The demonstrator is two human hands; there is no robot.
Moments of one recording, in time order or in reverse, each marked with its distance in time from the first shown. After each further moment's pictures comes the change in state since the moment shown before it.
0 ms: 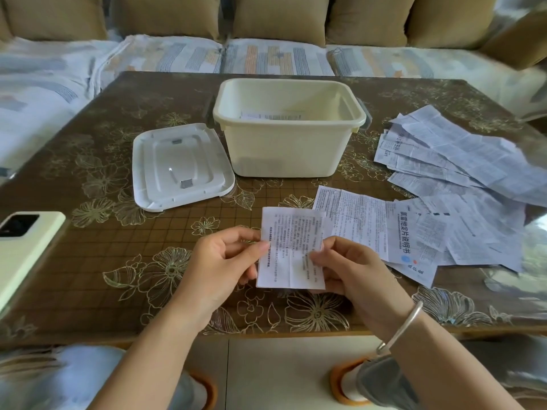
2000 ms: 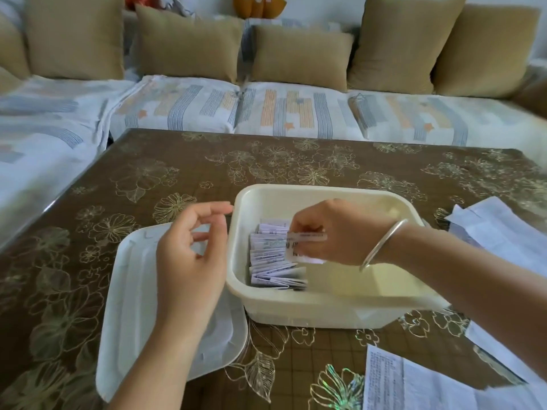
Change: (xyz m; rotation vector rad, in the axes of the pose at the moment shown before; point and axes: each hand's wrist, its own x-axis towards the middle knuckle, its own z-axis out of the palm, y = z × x) left_hand 0.199 0.086 -0.043 0.172 0.543 0.377; right_hand 0.230 -0.195 0.041 -1.480 -0.323 -0.521
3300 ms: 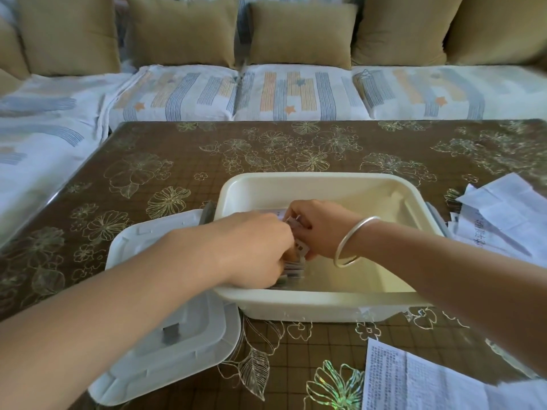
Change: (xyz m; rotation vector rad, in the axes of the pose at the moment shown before) left_hand 0.044 0.036 0.051 1.148 -1.295 0.388; right_hand 0.030 0.024 0.038 0.226 -0.032 0.168
